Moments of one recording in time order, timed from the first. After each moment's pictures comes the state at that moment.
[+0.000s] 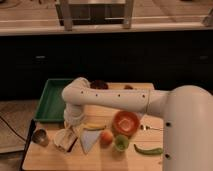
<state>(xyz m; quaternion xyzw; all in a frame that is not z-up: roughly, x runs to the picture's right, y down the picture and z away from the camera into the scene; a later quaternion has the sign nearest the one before) -0.164 0.216 0.710 -0.34 -0.32 -0.40 0.79</state>
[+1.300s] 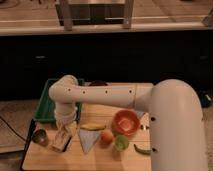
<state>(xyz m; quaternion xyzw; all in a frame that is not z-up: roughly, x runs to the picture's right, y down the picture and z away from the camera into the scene) -0.199 0.211 0.702 -0.35 -0.32 -0.45 0.75</state>
